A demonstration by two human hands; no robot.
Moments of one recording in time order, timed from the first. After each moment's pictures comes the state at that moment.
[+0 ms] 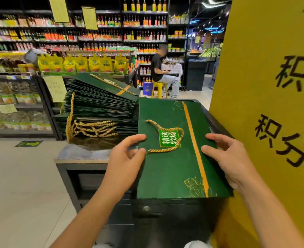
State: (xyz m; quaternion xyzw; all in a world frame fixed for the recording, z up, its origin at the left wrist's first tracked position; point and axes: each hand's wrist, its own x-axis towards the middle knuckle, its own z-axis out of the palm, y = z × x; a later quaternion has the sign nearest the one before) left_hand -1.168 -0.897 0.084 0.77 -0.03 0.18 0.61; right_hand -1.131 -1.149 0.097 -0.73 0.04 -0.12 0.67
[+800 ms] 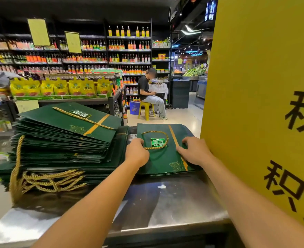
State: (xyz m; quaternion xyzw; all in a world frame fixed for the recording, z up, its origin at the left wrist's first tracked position) left_hand -0.936 -0.948 0.126 0.89 0.08 0.09 0.43; right_hand -0.908 -1.146 0.120 -0.98 -0.03 -0.12 0.17
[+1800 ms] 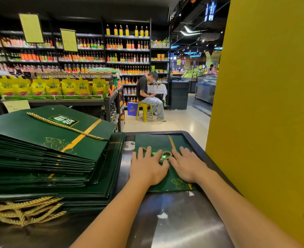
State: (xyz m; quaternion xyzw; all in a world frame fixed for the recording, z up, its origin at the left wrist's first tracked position) left_hand -0.857 -0.973 0.078 0.99 -0.07 0.03 0.09; right_hand -0.844 -1.136 0.083 -0.99 -0.10 0.01 0.06
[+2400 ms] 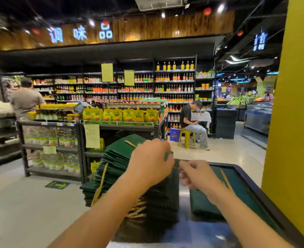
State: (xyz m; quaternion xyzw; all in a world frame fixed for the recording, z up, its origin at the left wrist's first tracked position) left_hand -1.043 -0.843 0.251 0.95 -0.04 0.28 0.10; right_hand -0.956 -0.994 0.190 -0.81 -0.12 0.01 0.58
